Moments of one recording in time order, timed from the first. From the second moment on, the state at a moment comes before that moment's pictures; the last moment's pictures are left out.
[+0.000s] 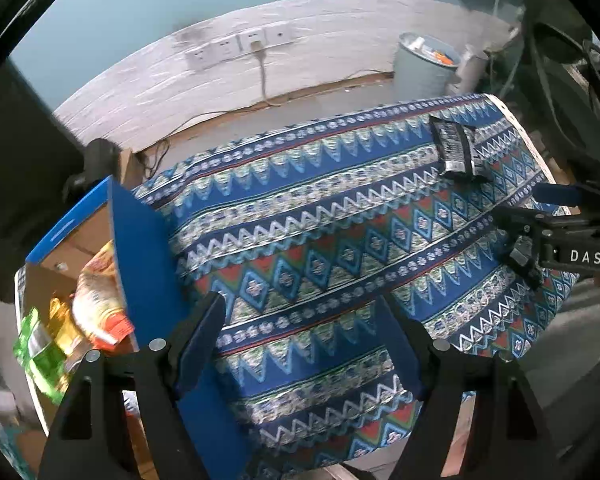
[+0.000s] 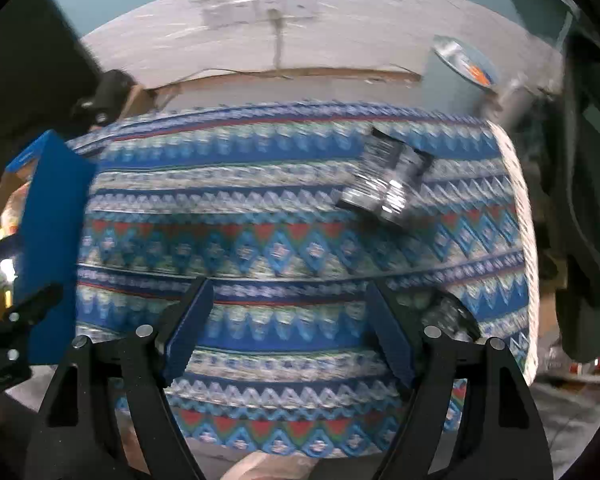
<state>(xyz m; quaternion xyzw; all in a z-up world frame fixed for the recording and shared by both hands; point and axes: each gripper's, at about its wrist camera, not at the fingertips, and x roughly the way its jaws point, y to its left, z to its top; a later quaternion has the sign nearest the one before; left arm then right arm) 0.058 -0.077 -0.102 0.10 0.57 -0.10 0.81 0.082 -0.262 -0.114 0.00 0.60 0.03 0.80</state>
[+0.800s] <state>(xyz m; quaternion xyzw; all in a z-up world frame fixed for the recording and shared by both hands) 0.087 -0.150 -0.159 0.17 0.58 -0.16 0.78 0.046 -0.395 -0.182 0.13 0.67 -0.10 0.72</state>
